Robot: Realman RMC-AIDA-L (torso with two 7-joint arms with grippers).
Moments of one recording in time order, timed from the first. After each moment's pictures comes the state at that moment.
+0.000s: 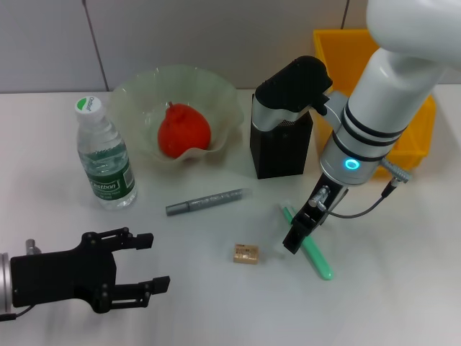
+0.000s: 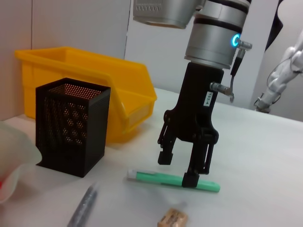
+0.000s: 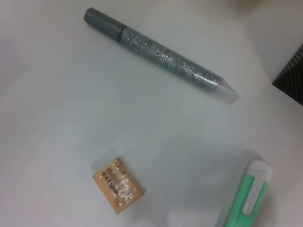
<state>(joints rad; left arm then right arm) -0.40 -2.03 0.78 0.59 1.97 1.60 -1.14 1.16 2.09 -1.43 -0.55 -2.63 -1.32 2.67</state>
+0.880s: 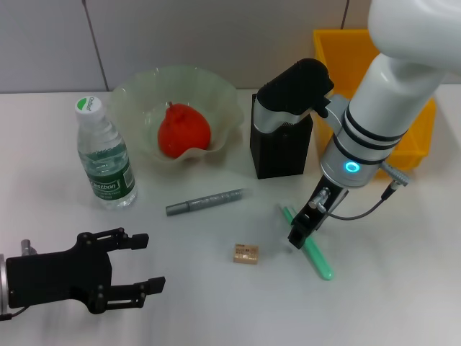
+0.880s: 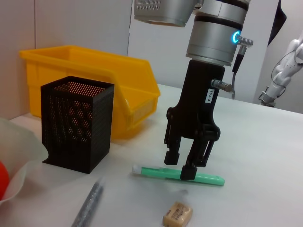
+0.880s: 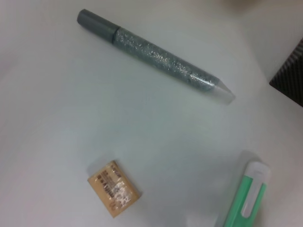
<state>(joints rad) -0.39 -2.02 0.78 0.59 1.97 1.60 -1.11 1.14 2.09 -1.44 -0.54 -2.62 -1.30 2.67</state>
